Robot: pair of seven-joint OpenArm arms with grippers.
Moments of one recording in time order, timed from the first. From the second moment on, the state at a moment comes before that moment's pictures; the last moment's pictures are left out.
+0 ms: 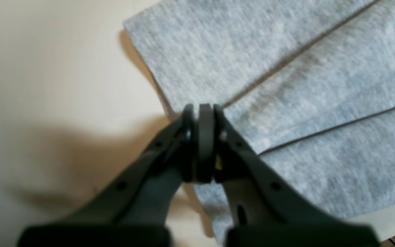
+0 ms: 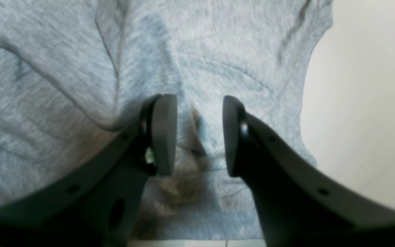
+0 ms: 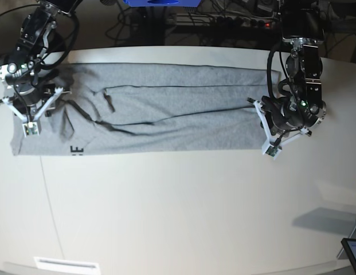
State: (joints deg) left arm 1.6 -22.4 -5.1 102.2 -17.0 -24.3 74.2; right arm -11.1 -2.1 30.8 110.9 -4.7 34.1 -56.0
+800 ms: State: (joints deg) left arm 2.3 -17.9 -17.6 112.2 -16.4 -32.5 74.4; right arm -7.9 0.8 30.6 110.9 -4.7 34.1 -55.7
